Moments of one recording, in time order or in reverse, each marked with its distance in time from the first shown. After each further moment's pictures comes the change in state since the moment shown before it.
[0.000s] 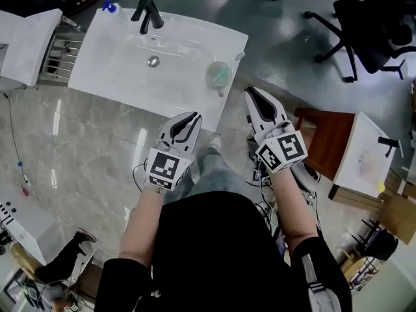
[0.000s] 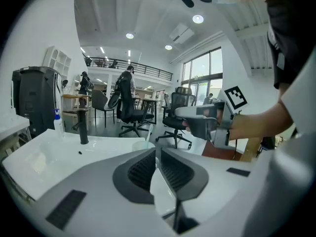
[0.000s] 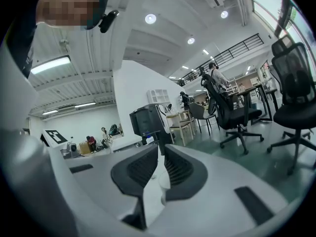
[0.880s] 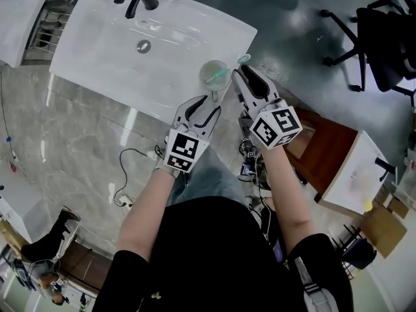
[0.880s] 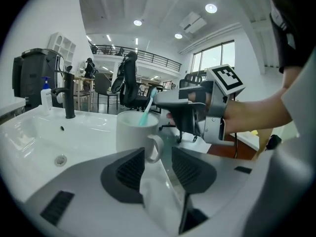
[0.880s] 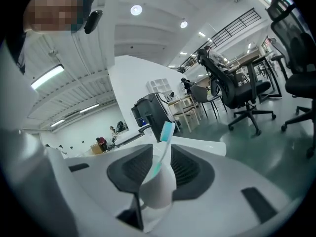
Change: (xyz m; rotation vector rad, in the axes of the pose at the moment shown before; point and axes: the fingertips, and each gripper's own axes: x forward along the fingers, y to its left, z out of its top) left arm 0.120 0.006 -0.078 -0.082 0.113 0.045; right arm 0.090 -0.071 -0.081 0.133 0.118 0.105
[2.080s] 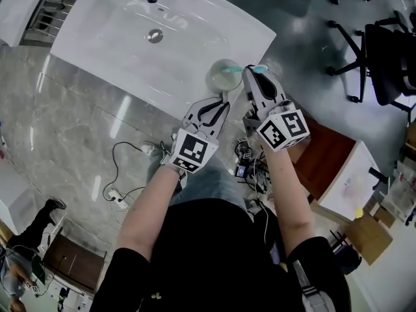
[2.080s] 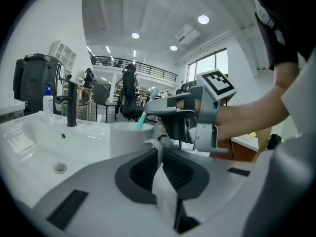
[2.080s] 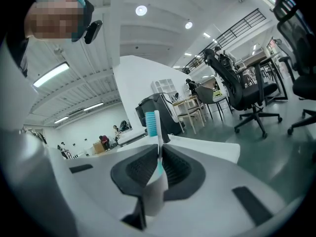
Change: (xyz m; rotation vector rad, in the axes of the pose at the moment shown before) left arm -0.013 0.006 0.009 0.032 -0.136 -0.022; right arm 0.022 0.027 -0.001 -0.038 -0.009 0.029
